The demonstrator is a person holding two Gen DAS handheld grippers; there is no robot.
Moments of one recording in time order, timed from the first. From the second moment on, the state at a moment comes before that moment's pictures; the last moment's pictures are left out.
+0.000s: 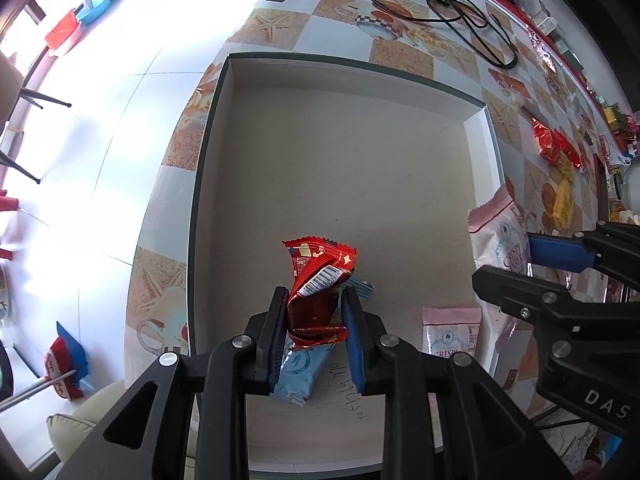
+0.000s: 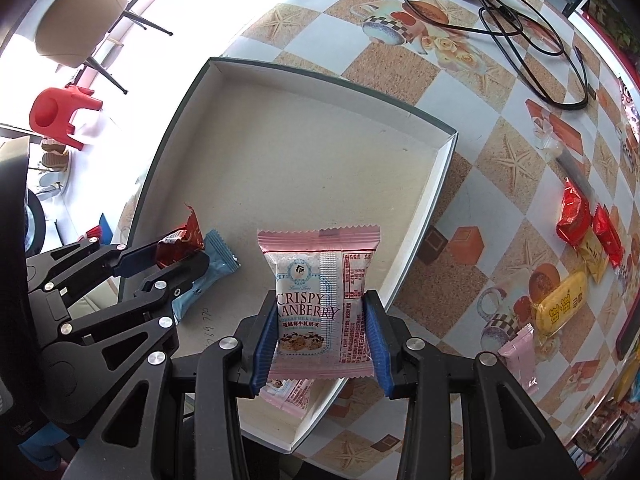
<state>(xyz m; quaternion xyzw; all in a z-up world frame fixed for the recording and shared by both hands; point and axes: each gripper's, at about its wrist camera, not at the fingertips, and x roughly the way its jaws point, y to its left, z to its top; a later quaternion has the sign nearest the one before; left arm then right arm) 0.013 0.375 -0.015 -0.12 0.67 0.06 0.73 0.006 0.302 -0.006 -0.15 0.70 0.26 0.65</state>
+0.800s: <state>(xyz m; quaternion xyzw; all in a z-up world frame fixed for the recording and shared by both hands) 0.039 0.397 -0.028 -0.10 0.68 0.09 0.72 0.033 0.229 -0.019 -0.11 0.72 0.17 0.66</state>
